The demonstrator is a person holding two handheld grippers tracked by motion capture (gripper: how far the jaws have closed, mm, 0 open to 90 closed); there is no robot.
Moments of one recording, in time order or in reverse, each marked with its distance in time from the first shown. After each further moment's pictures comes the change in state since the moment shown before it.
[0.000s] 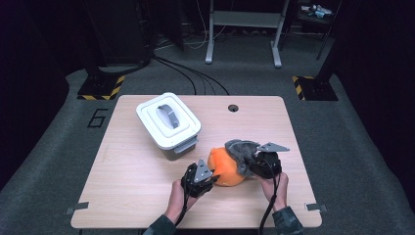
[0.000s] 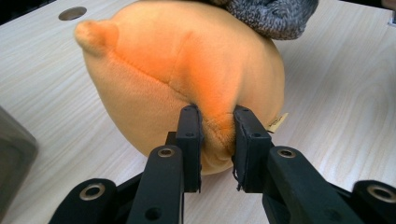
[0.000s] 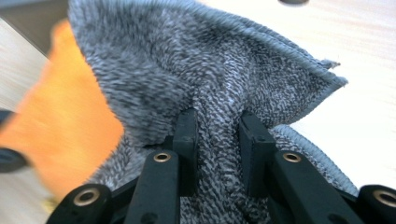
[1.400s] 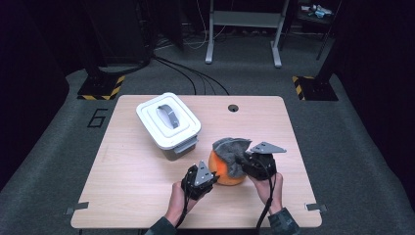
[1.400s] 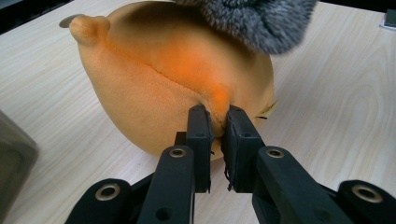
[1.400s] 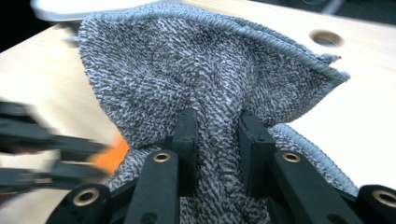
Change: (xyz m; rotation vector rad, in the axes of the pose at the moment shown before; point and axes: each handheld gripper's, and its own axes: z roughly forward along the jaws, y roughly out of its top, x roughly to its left) left arm -0.007 0.001 -0.004 -0.019 0.003 0.018; right arm 0.036 0.017 -0.017 -0.071 0.078 -0.069
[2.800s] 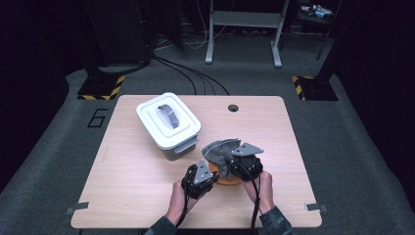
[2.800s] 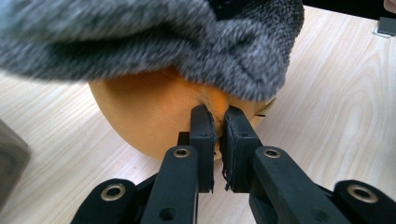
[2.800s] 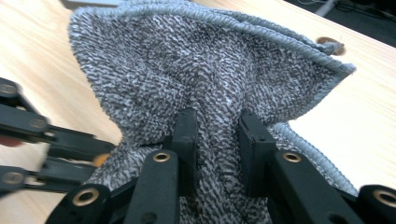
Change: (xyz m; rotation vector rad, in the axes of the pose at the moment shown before) left arm 0.003 0.000 0.002 -0.010 -0.018 -0.028; right arm 0.029 0.008 0.022 0.085 -0.083 -0.167
